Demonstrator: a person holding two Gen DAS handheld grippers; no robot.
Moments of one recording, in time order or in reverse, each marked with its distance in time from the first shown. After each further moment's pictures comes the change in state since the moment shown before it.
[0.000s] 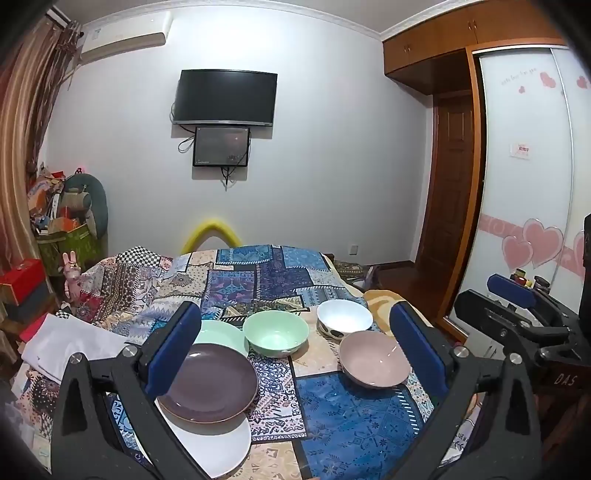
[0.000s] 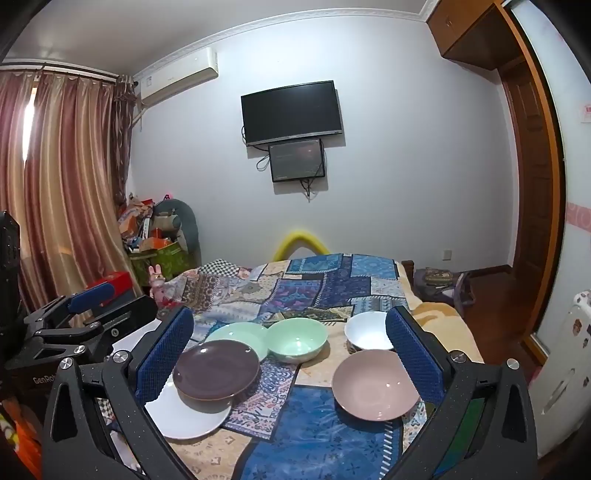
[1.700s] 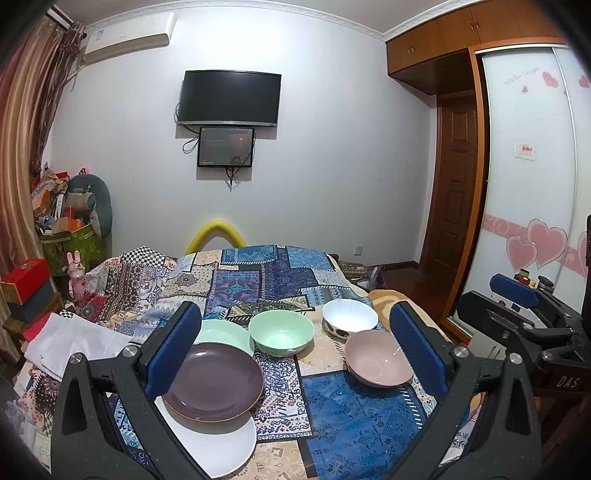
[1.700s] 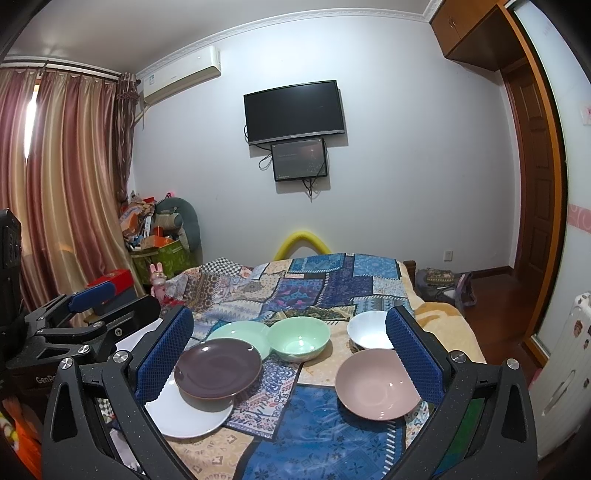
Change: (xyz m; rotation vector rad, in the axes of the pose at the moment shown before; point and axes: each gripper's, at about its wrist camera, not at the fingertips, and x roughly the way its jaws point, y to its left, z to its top) left arm -0.001 0.004 -0.005 0.007 -0.004 0.015; right arm -0.007 0.008 0.001 -0.003 -0.001 0.006
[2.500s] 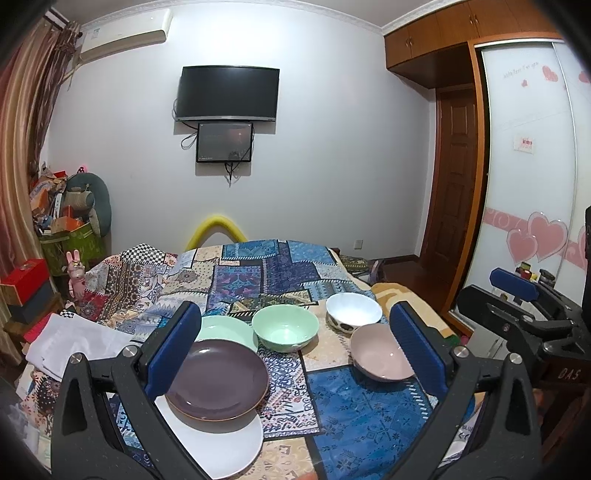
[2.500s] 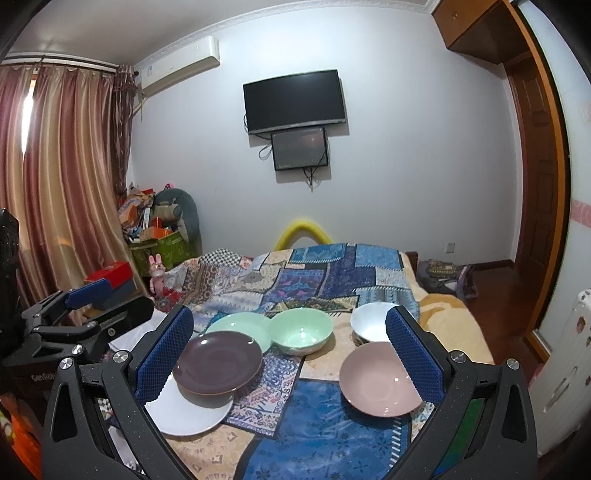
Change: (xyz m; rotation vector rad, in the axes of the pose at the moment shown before) left arm 0.008 0.008 -0.004 0.016 0.027 0.000; right arm 0.024 0.005 -0.007 0.005 0.060 0.007
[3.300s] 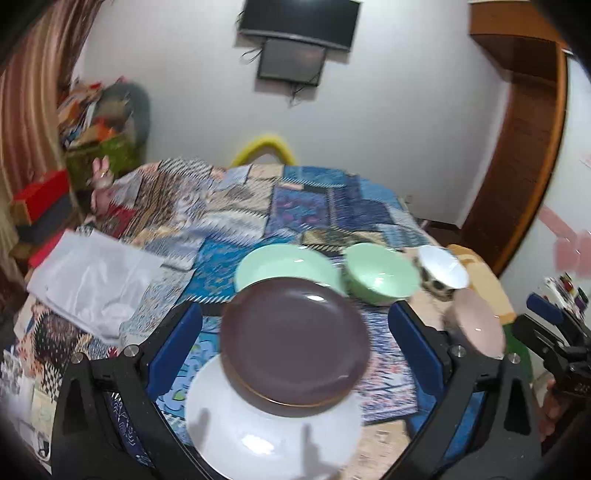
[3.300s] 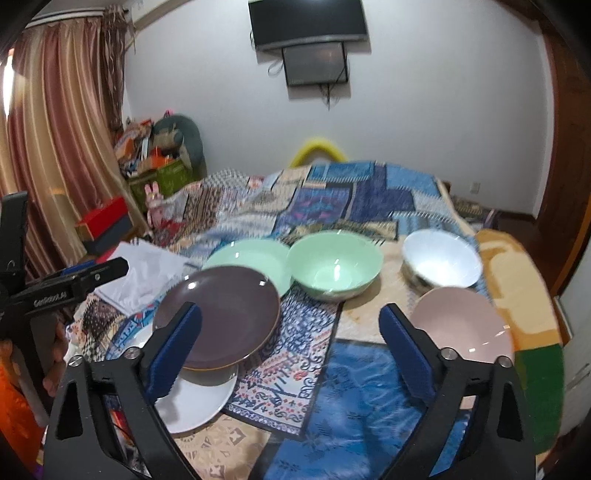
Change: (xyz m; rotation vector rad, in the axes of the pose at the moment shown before) left arm 0.112 0.160 -0.060 -0.206 0.287 0.126; right arm 0.141 0.024 -0.049 -0.007 0.328 0.049
